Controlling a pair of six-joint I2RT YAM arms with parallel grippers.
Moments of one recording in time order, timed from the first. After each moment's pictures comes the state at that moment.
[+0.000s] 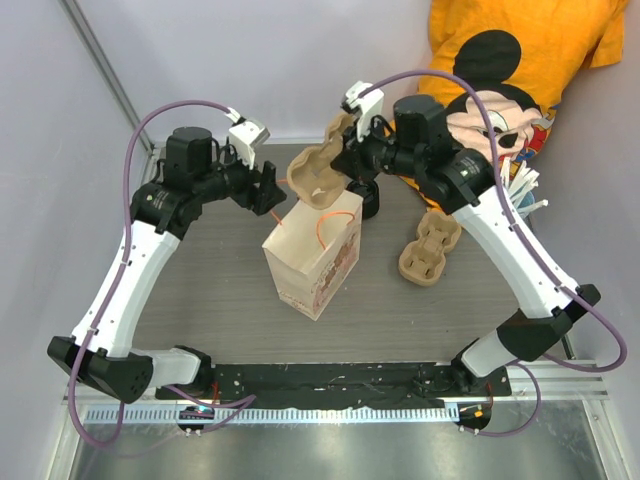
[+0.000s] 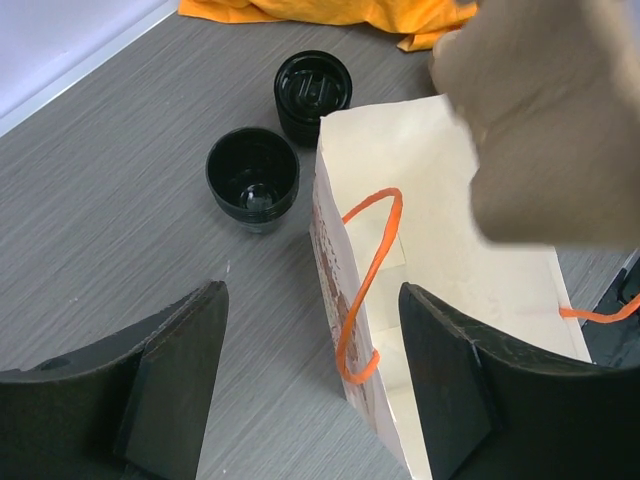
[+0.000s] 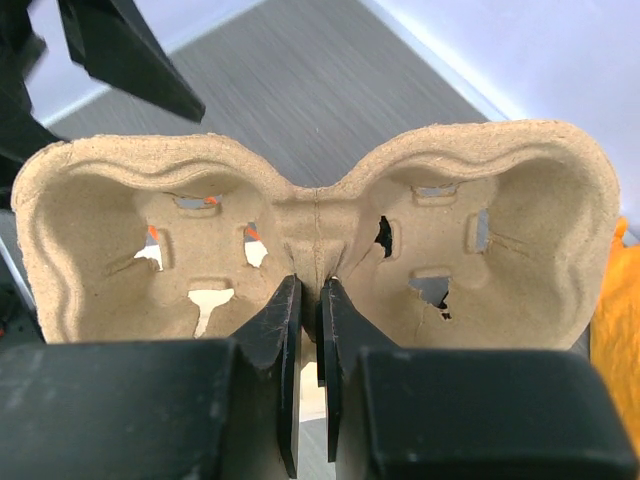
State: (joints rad) left arm -0.36 1.29 1.55 -0.72 0.45 0.12; right arm 0.63 1.52 1.92 -0.73 -0.26 -0.09
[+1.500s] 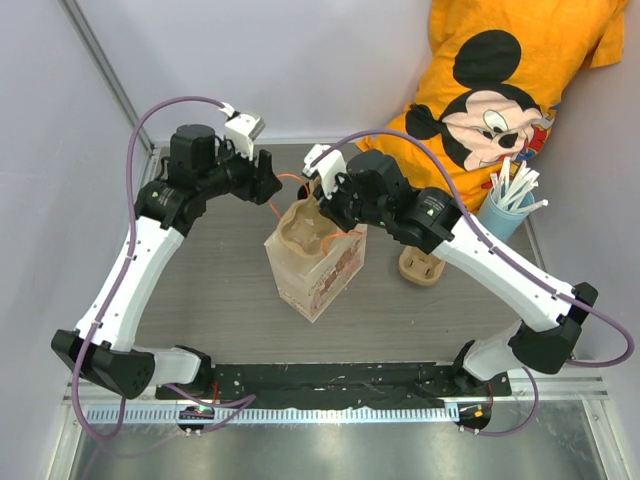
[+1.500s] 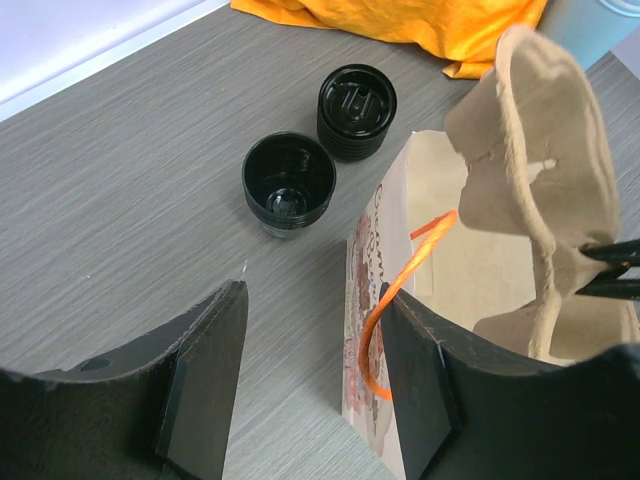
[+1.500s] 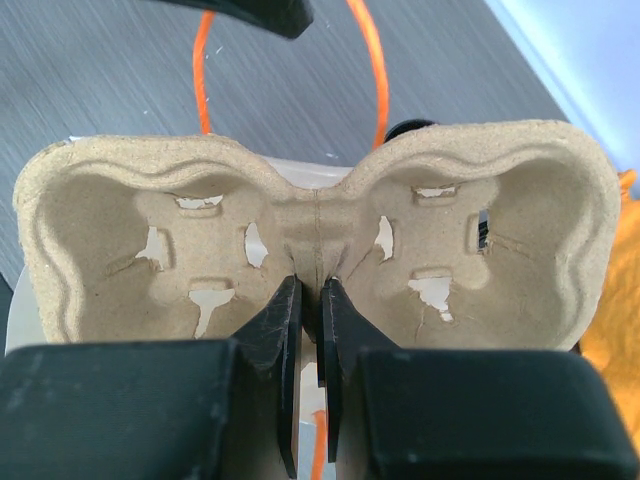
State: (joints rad) left arm -0.36 1.31 1.54 -0.67 0.33 0.03; right arm 0.90 1.45 1.67 -0.72 0.05 -0.19
